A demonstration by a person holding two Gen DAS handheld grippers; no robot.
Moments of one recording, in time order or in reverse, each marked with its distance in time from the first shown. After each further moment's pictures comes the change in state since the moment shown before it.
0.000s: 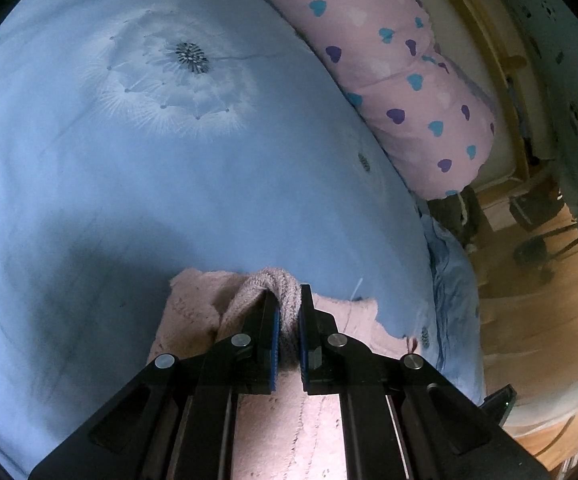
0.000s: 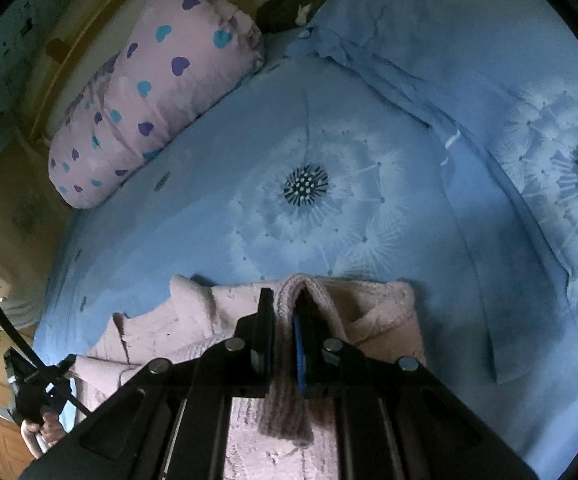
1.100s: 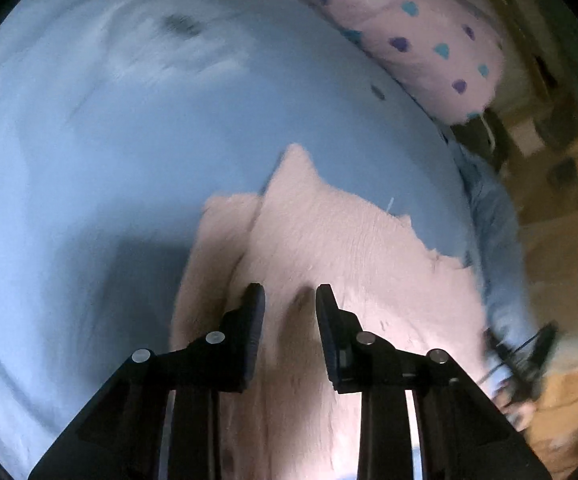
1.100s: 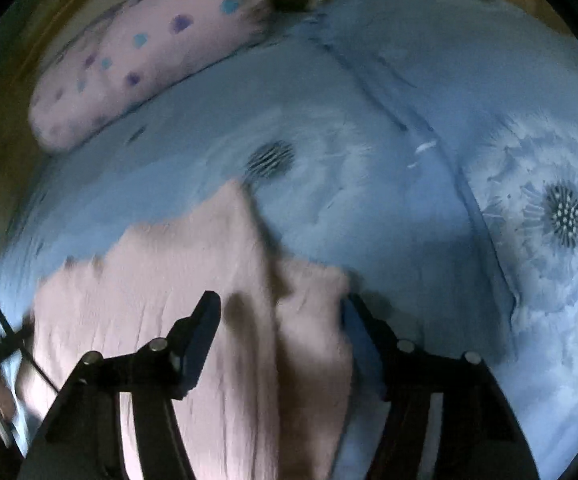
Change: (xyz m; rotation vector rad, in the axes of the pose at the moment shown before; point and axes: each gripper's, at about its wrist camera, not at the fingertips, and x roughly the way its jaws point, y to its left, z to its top) left arm -0.017 -0.003 -0.027 0.124 0.199 0.153; right arm -0.013 -0.004 -0.016 -0.265 0.100 -0.160
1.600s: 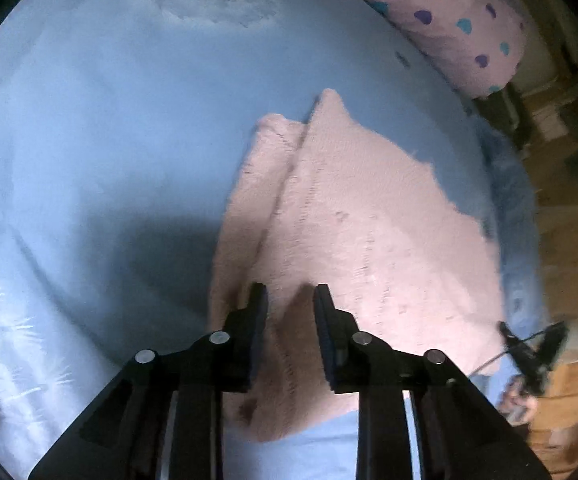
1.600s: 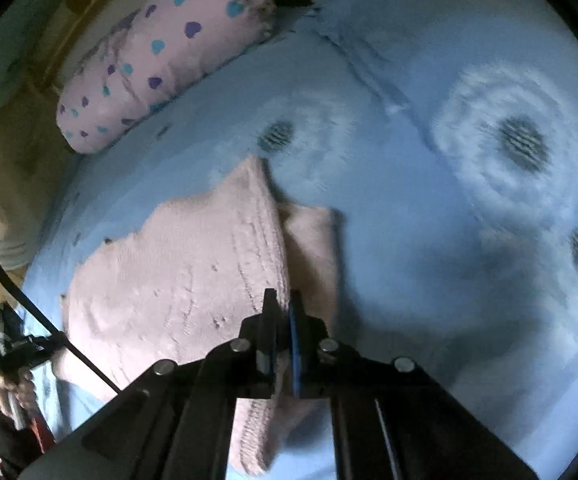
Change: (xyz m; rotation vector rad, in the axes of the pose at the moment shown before) left arm -0.016 -0.007 -0.032 0.033 0.090 0.153; right arm -0.032 -0.037 -0.035 0.113 0.046 0.114
